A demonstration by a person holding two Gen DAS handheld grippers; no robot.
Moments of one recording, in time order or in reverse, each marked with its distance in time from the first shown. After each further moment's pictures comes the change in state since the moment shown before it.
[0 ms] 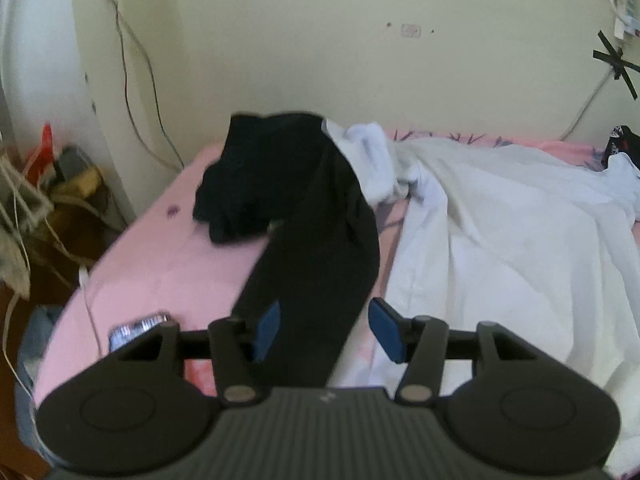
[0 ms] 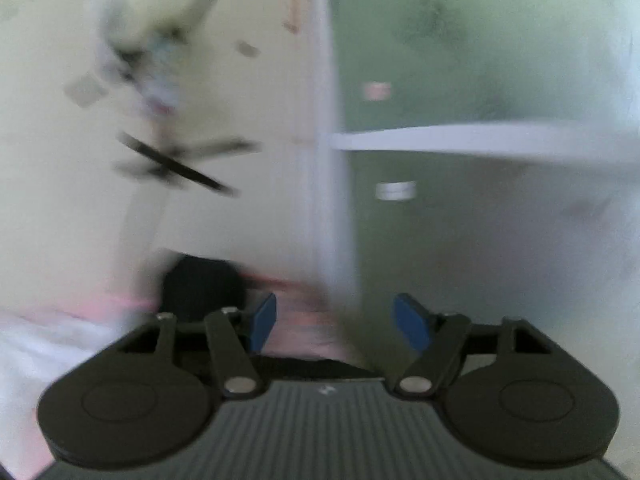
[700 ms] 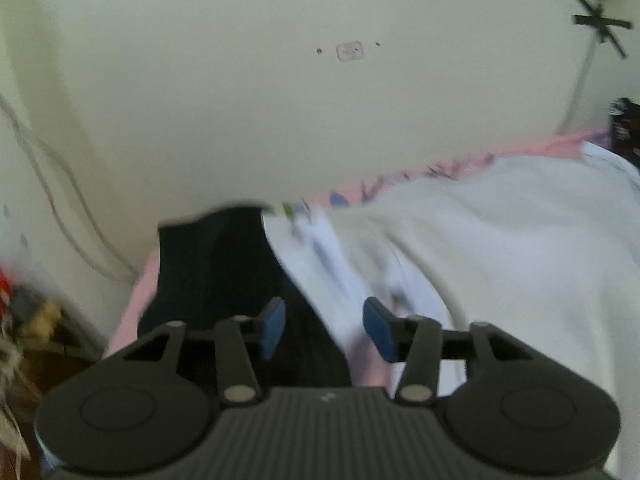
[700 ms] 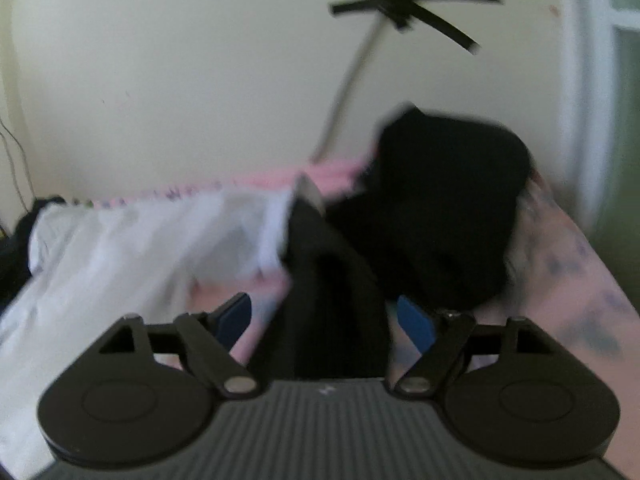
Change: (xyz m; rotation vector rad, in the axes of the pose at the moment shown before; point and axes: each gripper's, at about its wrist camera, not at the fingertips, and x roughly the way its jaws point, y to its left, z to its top) left arm 0.073 -0.058 0.096 0.252 -0.058 -0.008; right arm 0.102 0.127 -0.086 -0.173 0.369 0.350
